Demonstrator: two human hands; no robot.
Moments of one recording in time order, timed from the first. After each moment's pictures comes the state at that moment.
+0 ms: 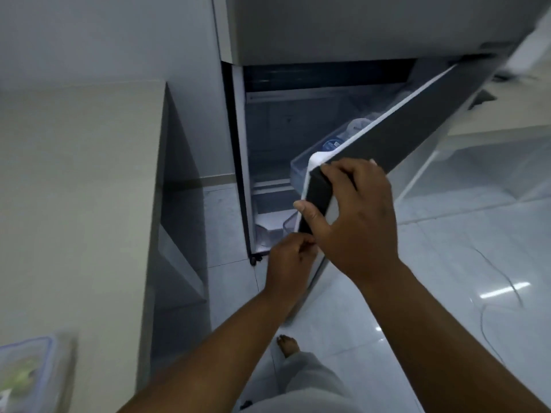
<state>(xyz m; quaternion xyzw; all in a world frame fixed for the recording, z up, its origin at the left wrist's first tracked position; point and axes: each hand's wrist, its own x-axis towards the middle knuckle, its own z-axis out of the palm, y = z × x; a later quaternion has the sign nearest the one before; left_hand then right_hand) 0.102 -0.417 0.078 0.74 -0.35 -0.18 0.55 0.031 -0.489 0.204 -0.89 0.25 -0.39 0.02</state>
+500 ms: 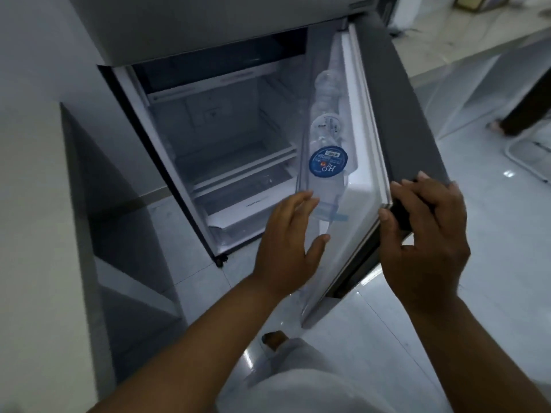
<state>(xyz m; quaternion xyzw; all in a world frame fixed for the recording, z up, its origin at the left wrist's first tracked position) 0.021 -0.445 0.117 0.65 -0.64 -0.04 0.41 -0.158 -0.497 0.175 -0.77 0.39 -0.50 -0.08</state>
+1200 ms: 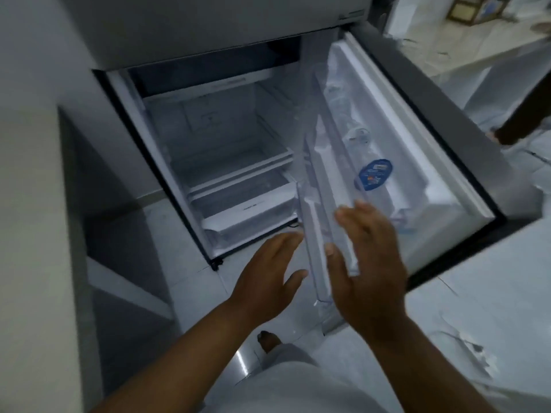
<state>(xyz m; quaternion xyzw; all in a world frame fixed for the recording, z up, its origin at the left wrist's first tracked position) 0.025 -0.410 0.089 0.65 -0.67 -0.12 0.33 -0.136 -0.466 0.159 -0.83 0.32 -0.45 0.05</state>
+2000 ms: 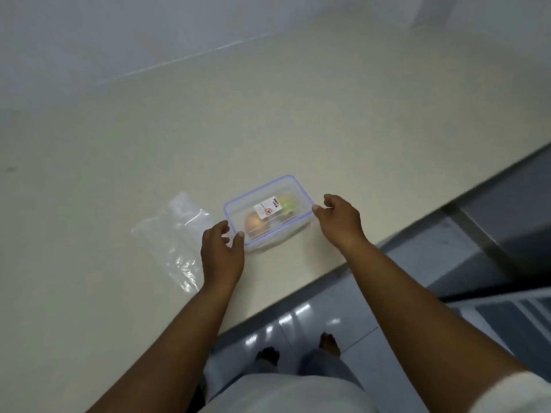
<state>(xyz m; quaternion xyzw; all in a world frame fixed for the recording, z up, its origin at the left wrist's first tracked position) 0.126 -0.023 0.022 0.75 0.45 0.16 0.46 0.291 -0.189 0.045 -0.89 -0.08 0.22 0.40</state>
